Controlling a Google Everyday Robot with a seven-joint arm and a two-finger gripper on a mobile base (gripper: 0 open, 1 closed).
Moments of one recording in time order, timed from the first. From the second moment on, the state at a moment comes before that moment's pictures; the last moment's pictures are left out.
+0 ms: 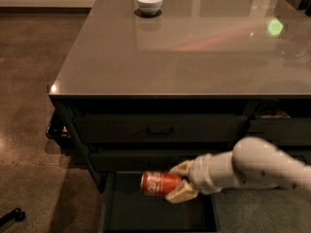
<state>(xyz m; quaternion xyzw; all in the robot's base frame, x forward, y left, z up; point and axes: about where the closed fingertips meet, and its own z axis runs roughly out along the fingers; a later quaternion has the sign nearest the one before) 0.420 -0.065 0.627 -0.58 0.72 0.23 0.32</state>
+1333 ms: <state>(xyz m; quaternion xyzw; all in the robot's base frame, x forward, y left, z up) 0.405 -0.025 0.464 -0.54 0.71 0.30 0.32</state>
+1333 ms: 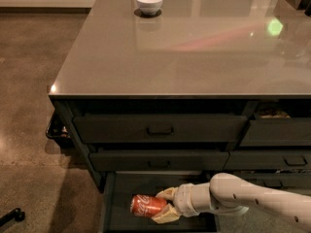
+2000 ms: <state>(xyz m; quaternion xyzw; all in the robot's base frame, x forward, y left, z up) 0.419 -0.032 0.415 -0.54 0.71 0.28 0.34</state>
